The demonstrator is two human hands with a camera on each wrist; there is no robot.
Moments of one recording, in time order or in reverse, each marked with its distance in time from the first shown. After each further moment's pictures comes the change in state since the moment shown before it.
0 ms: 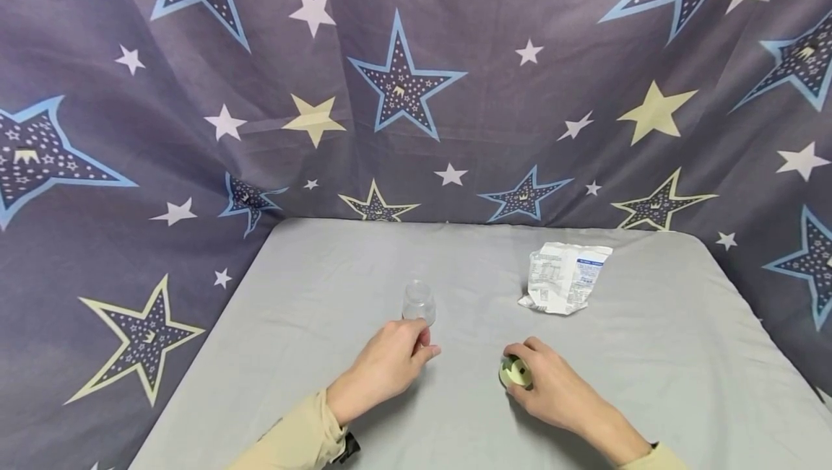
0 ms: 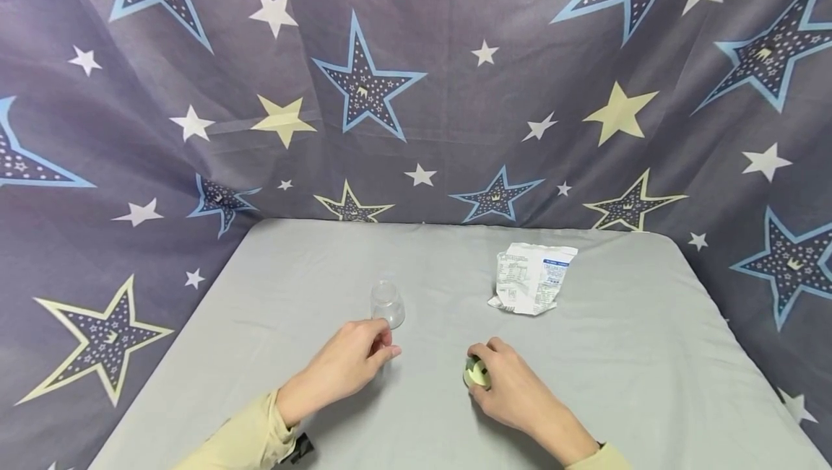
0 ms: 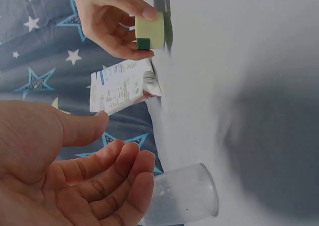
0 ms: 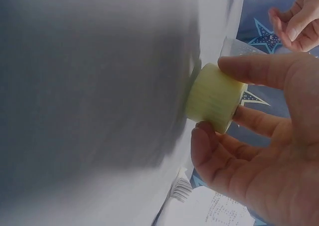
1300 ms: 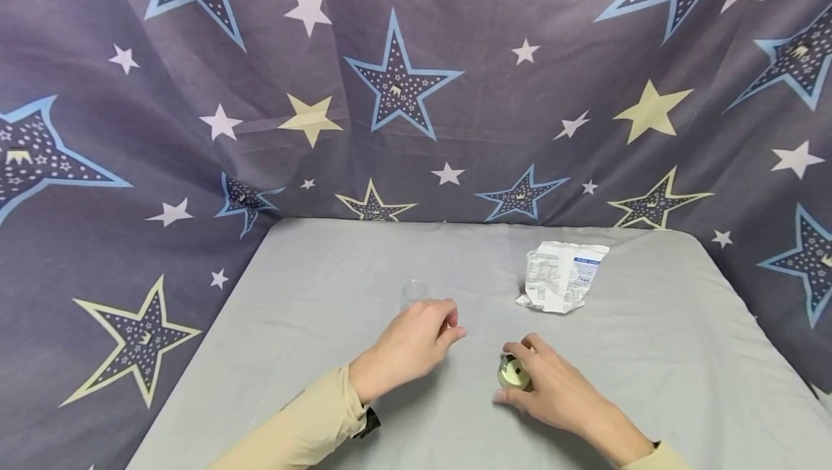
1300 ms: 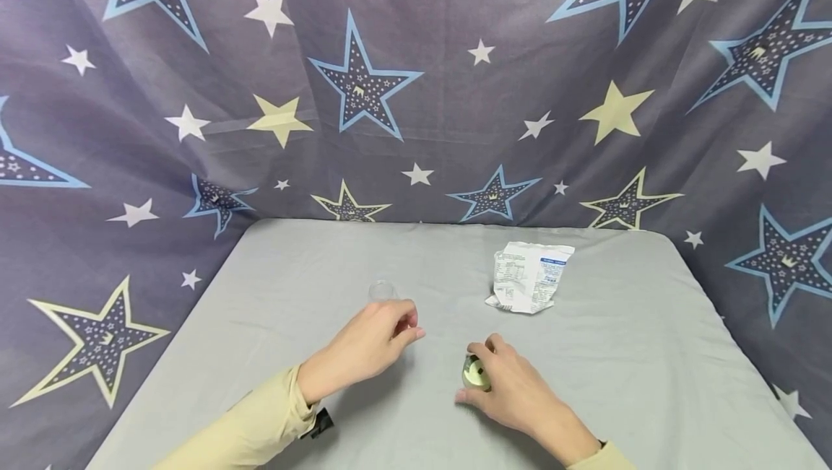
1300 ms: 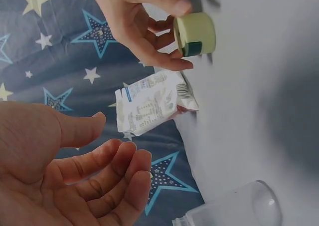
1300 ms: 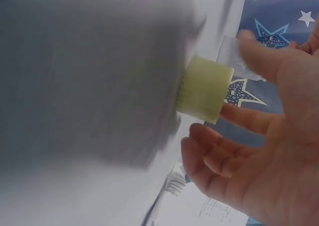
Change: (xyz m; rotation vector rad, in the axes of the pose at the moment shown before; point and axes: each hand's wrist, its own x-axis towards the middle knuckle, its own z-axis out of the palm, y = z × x) left_hand 0.035 0.034 -0.005 0.012 -0.046 0.091; right_hand -0.006 -0.003 -0.002 -0.104 0.005 0.036
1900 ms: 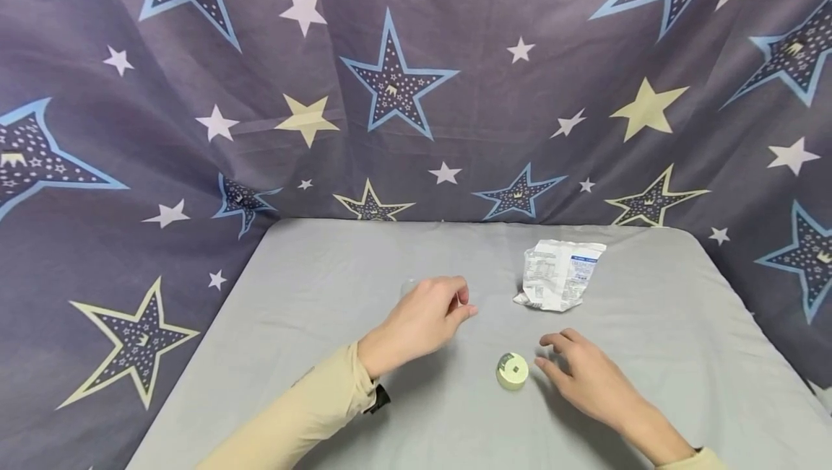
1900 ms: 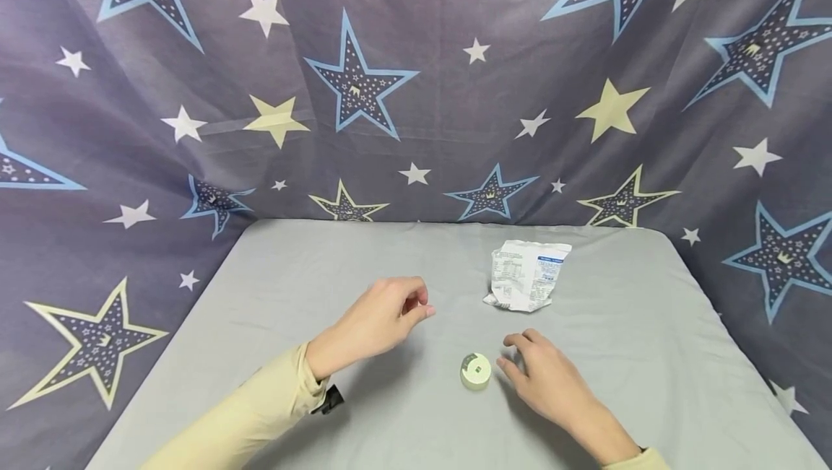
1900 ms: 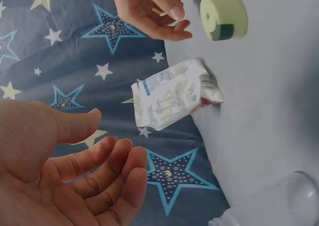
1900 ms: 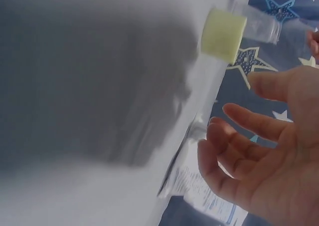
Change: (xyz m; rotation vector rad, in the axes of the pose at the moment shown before) left_hand 0.029 0.011 -0.012 0.019 0.029 0.044; right_hand -0.018 0.029 -0.026 0.001 0.179 0.085
